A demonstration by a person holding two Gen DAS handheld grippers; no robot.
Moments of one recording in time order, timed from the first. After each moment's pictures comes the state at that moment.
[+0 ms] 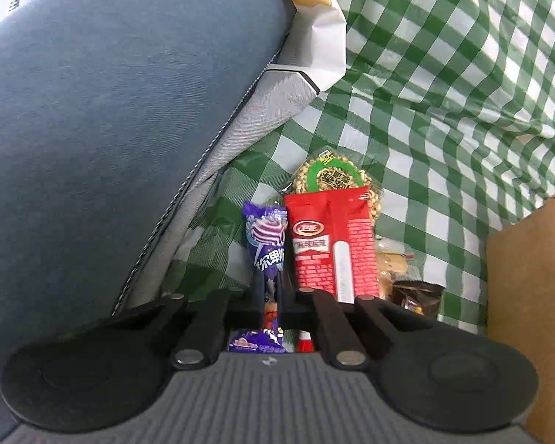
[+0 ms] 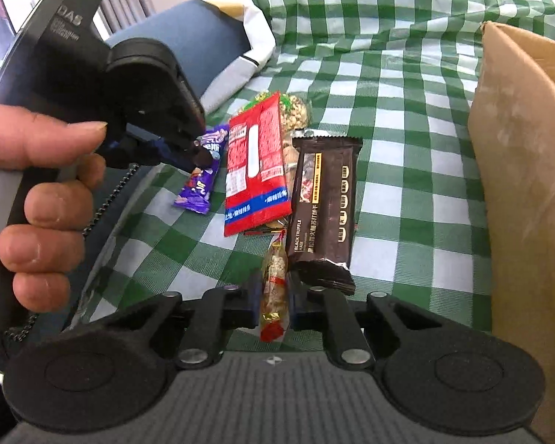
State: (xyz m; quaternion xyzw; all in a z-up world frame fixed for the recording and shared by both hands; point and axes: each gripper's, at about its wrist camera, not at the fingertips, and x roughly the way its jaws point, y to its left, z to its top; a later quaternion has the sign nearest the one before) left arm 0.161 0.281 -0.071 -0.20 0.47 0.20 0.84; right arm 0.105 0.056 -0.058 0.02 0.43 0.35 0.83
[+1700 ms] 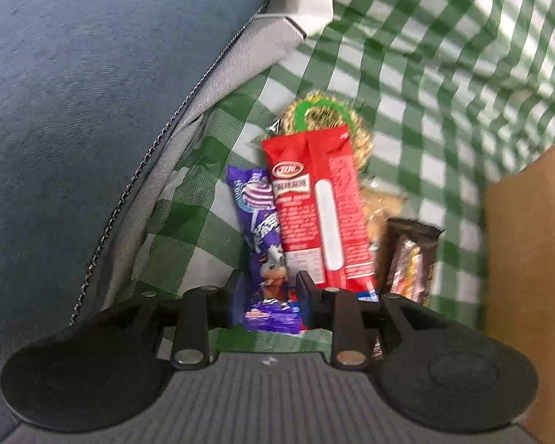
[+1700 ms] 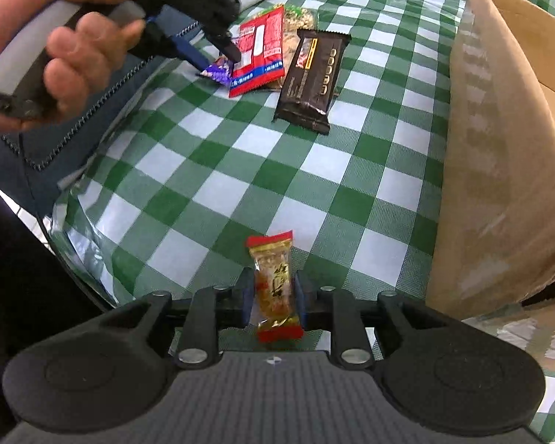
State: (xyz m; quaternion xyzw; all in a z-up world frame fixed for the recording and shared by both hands) left arm 0.156 0.259 -0.090 -0.19 0.53 0.18 0.81; right arm 0.035 0.004 -0.066 -0.09 0.50 0.36 0.78
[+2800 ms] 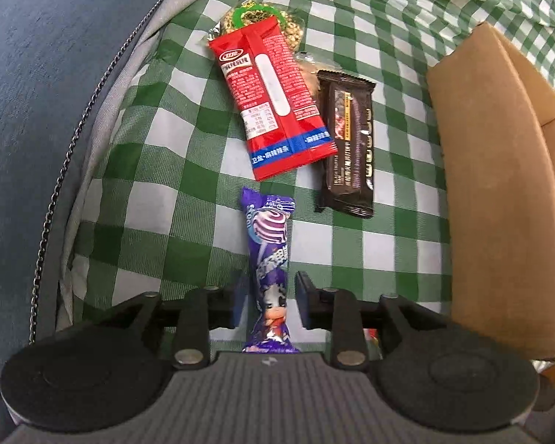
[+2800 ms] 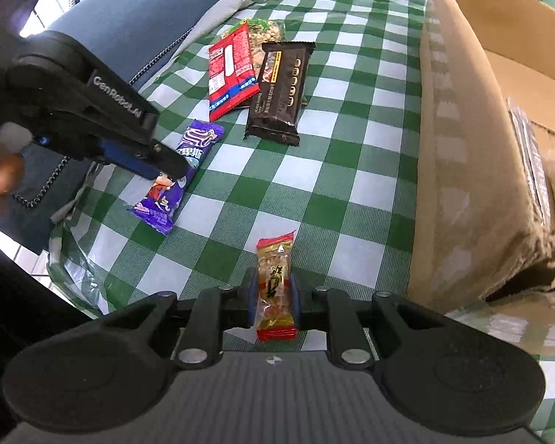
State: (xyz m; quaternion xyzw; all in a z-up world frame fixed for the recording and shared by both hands) left arm 0.089 0.209 -0.082 -0.17 0.59 0.10 0.78; right arm 0.047 -0.010 -0.062 -0.03 0.51 0.34 0.79
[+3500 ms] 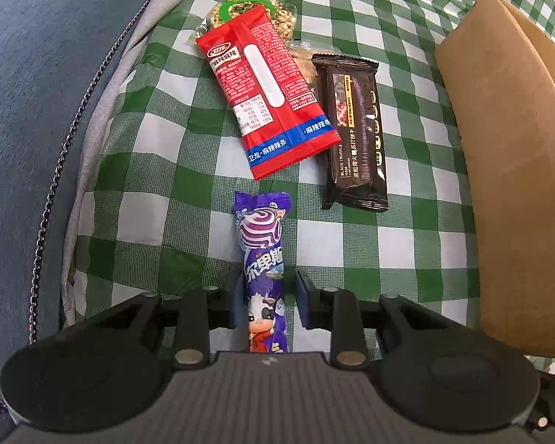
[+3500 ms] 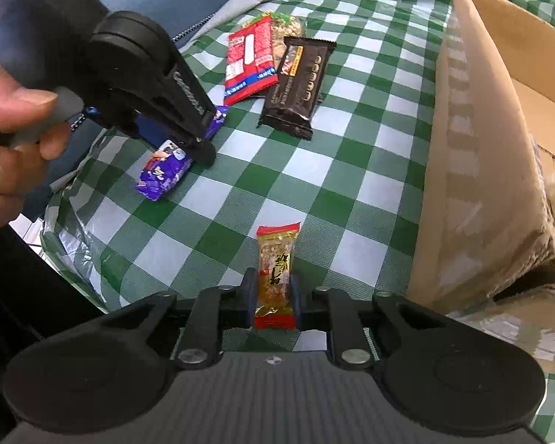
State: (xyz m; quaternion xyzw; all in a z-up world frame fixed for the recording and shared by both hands) left arm 0.104 0.198 -0.098 -0.11 0.60 0.11 0.78; right arm 0.034 -0.005 -0.059 -0.08 0.49 0.36 0.79
